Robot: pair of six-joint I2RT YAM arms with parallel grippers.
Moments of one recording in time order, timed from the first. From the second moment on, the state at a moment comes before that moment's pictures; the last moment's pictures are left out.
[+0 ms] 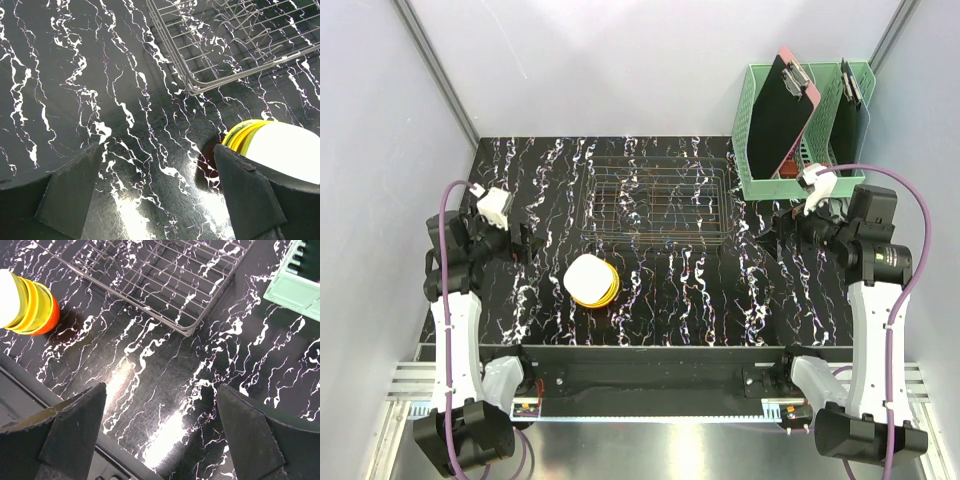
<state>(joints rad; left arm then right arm) 0.29 0.85 0.80 -0.48 0.68 0.31 -0.17 0.94 1.20 -0.93 -0.70 -0.33</state>
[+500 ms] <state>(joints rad) 0.10 0.90 0.77 -0.53 0.72 0.47 -0.17 0.91 1.16 -0.93 -0.73 -0.34</state>
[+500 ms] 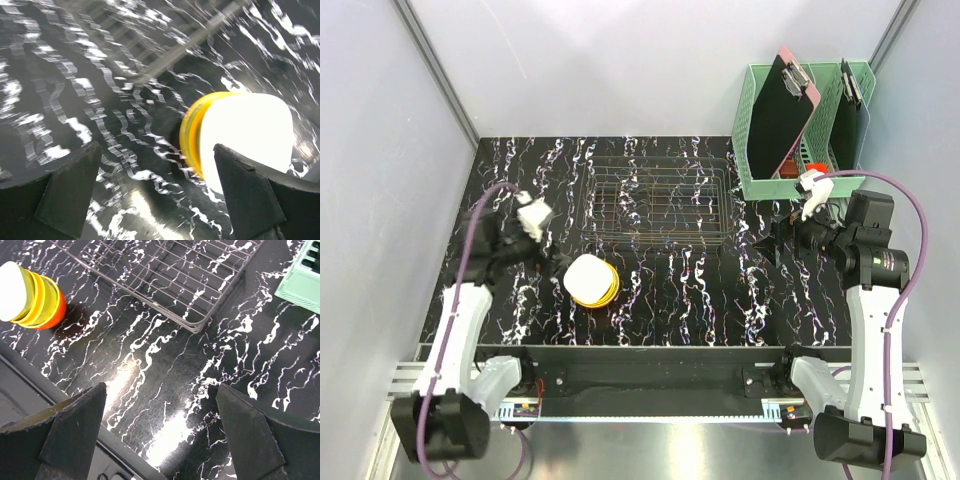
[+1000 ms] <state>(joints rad) -0.16 1.24 0.82 -0.44 0.48 0.46 -0.17 0.92 1.16 -0.93 -0.76 -0.33</state>
